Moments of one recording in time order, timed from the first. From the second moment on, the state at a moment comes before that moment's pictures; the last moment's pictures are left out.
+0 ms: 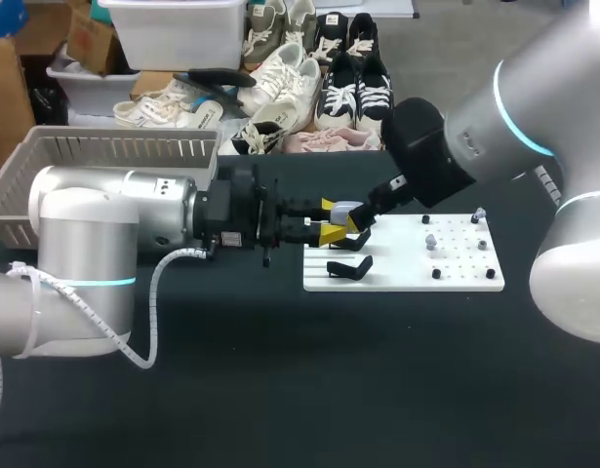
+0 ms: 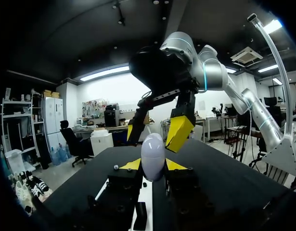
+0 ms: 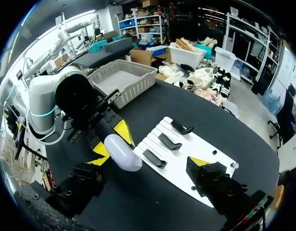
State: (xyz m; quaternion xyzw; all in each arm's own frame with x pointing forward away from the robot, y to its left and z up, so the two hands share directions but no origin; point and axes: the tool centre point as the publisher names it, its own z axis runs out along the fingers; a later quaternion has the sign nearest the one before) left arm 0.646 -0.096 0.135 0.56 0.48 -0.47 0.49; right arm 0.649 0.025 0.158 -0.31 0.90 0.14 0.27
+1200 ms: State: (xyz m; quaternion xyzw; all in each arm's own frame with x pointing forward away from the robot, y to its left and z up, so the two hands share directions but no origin) left arm 0.647 -0.096 0.135 0.56 0.48 -0.47 0.49; right arm 0.681 -0.028 0.197 -0.29 0.91 0.06 0.28
